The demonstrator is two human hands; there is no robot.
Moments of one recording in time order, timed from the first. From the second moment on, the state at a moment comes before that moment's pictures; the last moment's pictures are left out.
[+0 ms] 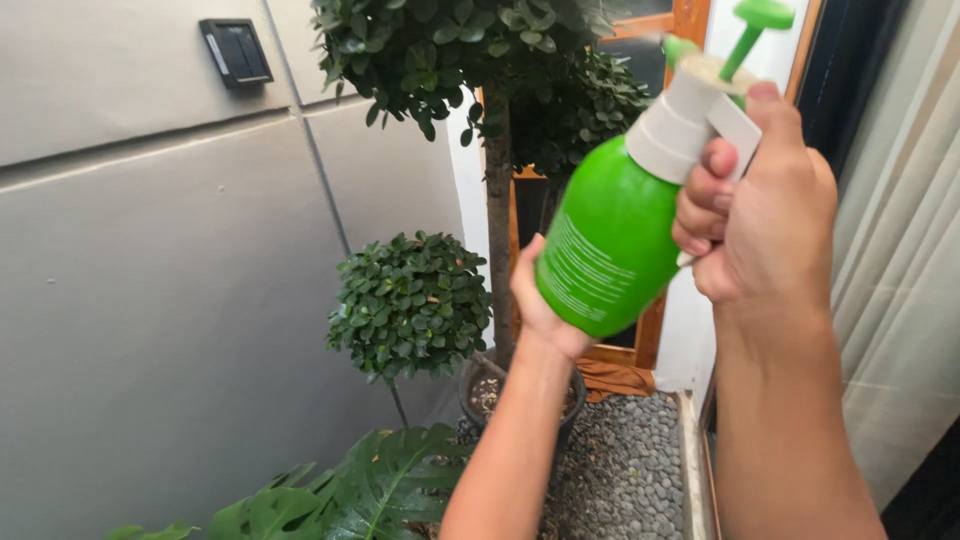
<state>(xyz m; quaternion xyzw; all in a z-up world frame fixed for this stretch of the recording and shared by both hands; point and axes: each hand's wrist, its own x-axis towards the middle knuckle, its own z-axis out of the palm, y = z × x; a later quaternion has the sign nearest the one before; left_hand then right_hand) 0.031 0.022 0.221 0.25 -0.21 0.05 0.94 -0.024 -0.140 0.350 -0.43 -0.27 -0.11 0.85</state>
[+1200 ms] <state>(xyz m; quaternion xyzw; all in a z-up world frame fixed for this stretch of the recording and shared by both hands) 0.007 -0.044 0.081 0.07 0.04 0.12 0.99 0.022 -0.133 0.257 -0.61 -0.16 0.15 0.76</state>
